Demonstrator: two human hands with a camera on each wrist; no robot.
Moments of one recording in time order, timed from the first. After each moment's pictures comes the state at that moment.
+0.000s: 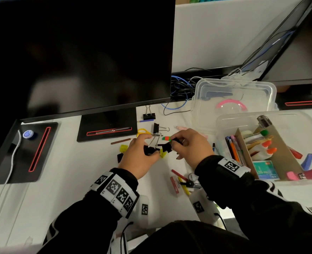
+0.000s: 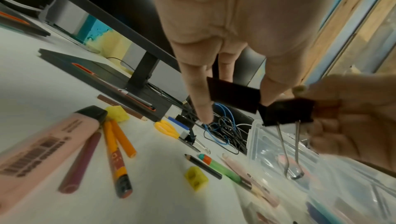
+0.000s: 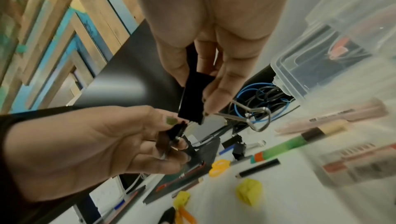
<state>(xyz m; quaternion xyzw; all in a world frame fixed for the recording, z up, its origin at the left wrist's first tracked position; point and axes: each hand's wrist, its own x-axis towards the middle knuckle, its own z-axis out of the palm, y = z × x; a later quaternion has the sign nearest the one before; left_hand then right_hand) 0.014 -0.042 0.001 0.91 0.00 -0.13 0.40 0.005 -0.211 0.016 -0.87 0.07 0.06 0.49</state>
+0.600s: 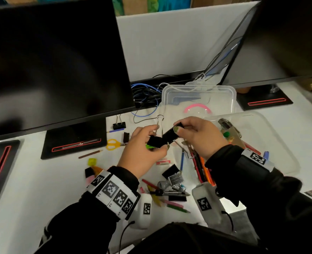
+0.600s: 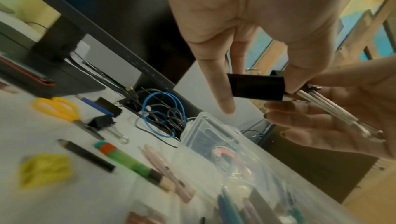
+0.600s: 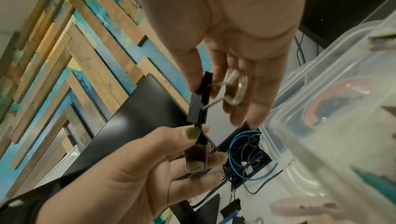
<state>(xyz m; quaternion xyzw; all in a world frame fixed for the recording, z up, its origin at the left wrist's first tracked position) 0.023 -0.141 0.031 0.85 -0.12 -0.08 0.50 0.000 -0.306 0.074 -0.81 0.15 0.02 0.57</state>
